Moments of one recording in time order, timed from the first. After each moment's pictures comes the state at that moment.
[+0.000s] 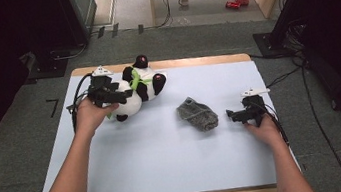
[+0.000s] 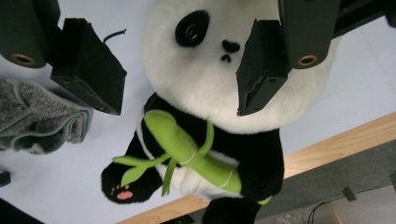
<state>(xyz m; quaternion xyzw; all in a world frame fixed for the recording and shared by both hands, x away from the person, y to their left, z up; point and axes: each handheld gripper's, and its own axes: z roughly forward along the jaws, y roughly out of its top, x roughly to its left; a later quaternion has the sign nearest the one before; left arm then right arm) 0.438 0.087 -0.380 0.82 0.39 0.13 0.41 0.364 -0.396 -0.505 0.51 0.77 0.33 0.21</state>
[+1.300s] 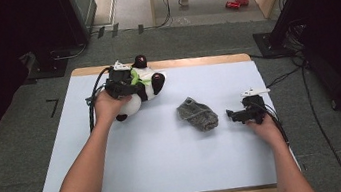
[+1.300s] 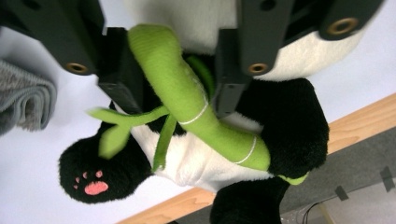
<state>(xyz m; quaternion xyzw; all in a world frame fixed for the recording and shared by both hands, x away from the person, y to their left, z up) 0.472 0.048 -0.404 0.83 0.38 0.15 0.37 0.364 -0.397 -0.505 0.51 0.76 0.33 0.21</state>
